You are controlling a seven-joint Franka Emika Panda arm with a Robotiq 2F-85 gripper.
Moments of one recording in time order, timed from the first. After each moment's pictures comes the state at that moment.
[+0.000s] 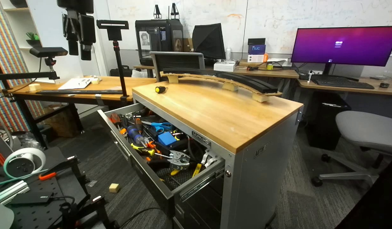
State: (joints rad) arm 0.09 -0.65 0.09 -2.52 0.11 1.72 0.05
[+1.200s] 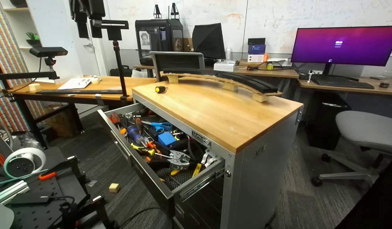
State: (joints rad) arm 0.06 -0.65 0.07 -2.40 0.01 1.68 0.05
